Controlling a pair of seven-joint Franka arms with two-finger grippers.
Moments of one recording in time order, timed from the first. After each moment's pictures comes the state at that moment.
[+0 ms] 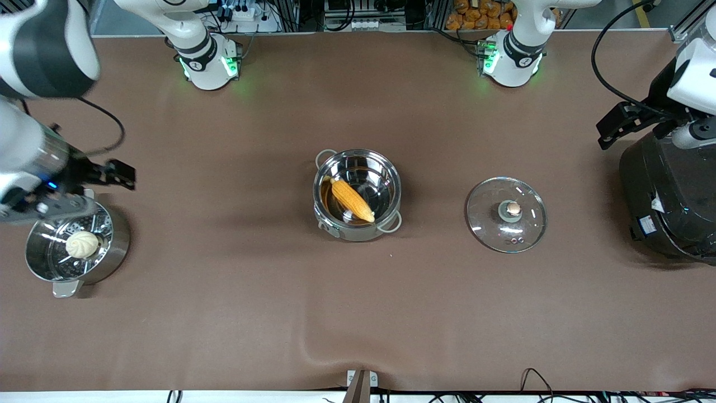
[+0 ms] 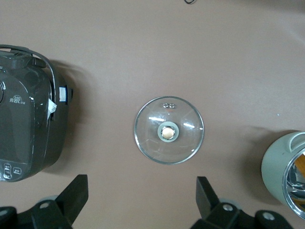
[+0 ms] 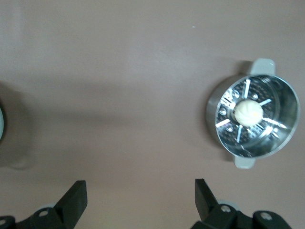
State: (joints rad) left arm -0.10 0.02 -0.07 -1.45 0.09 1.51 -0.34; right arm 0.02 0.17 0.06 -1.42 -0.10 1.51 -0.06
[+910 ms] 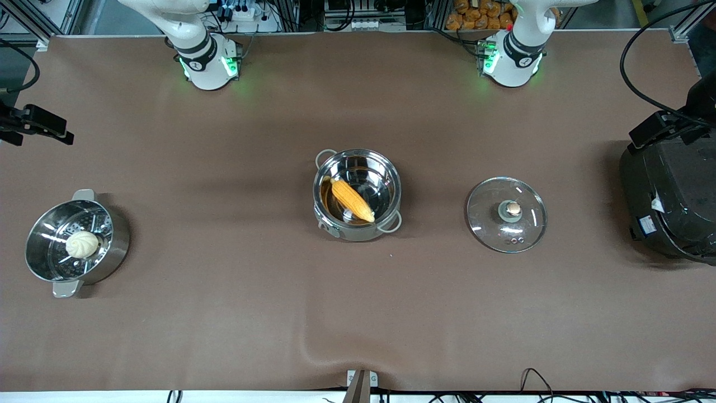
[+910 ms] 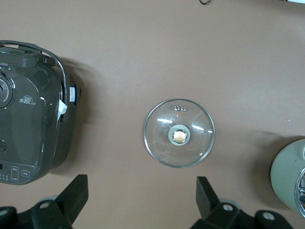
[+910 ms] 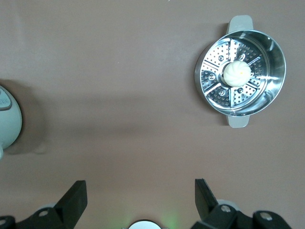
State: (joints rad) left arm 0.01 0.02 -0.08 -1.46 0.05 1.53 -0.26; right arm -0.13 0.06 0.07 -1.44 0.00 1.39 -0.07
